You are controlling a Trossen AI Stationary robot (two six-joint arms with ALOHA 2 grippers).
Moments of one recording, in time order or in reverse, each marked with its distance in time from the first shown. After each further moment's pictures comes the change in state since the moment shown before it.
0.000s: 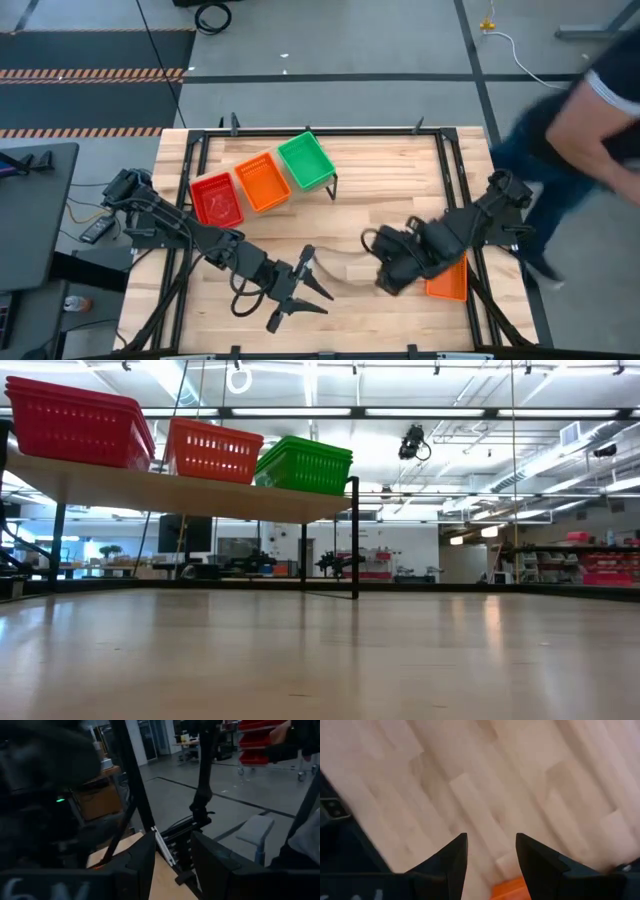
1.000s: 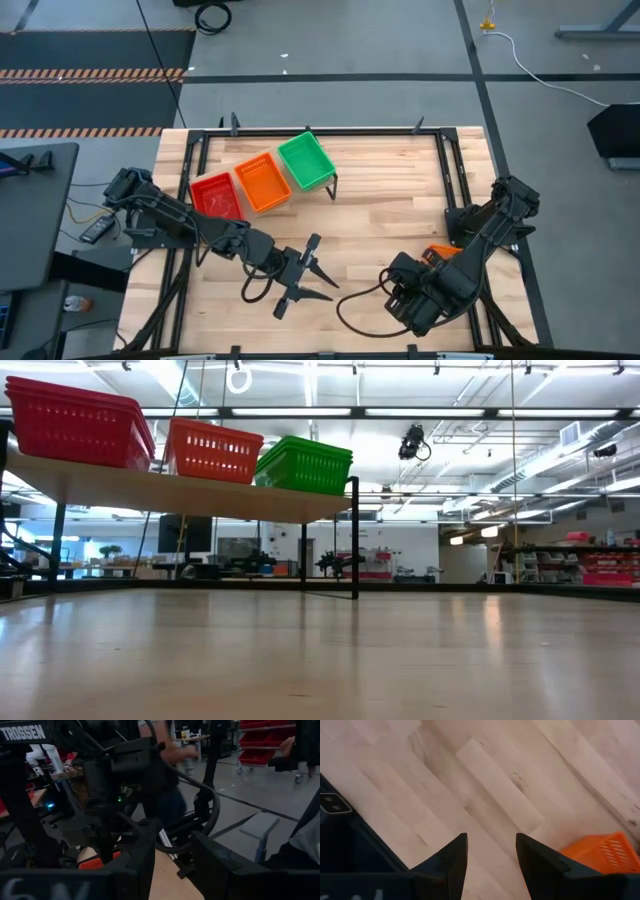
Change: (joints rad) left arm 0.072 -0.001 0.000 -0.031 0.083 -0.046; right arm 0.217 0.001 -0.222 0.170 0.043 0.404
